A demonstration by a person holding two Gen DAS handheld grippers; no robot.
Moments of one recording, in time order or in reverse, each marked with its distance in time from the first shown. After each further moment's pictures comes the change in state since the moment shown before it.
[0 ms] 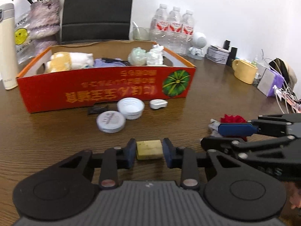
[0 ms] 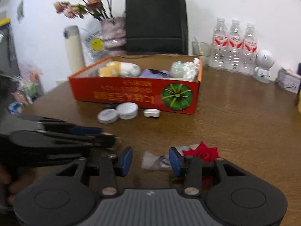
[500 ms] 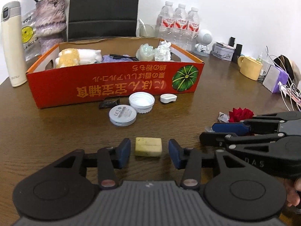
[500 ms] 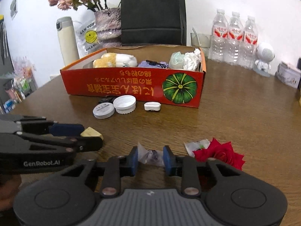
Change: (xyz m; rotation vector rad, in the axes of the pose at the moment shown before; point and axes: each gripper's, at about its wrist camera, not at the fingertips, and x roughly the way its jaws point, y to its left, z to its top) left arm -0.002 0.005 -0.005 0.009 0.010 0.031; right arm 0.017 0.012 -0.002 -0.009 0.027 -0.018
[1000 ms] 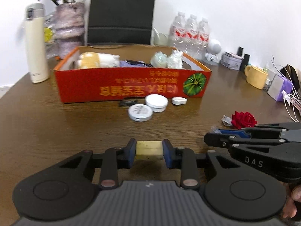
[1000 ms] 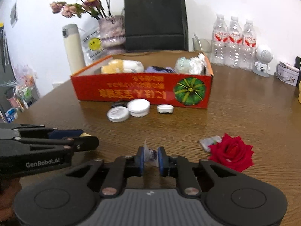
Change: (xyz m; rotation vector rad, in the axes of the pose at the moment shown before) left arm -0.044 0.012 -0.015 -0.065 -0.046 0.071; right arm -0.023 0.028 -0.007 0.054 -0.070 0.024
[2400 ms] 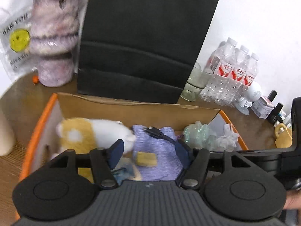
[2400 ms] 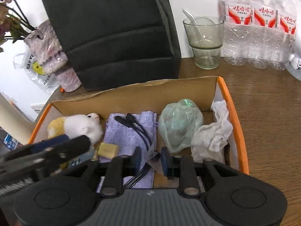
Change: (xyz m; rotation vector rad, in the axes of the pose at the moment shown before) left arm 0.180 0.079 0.208 -0.139 0.071 -0.044; right arm 0.226 -0.086 0.212 0.257 0.279 0.016
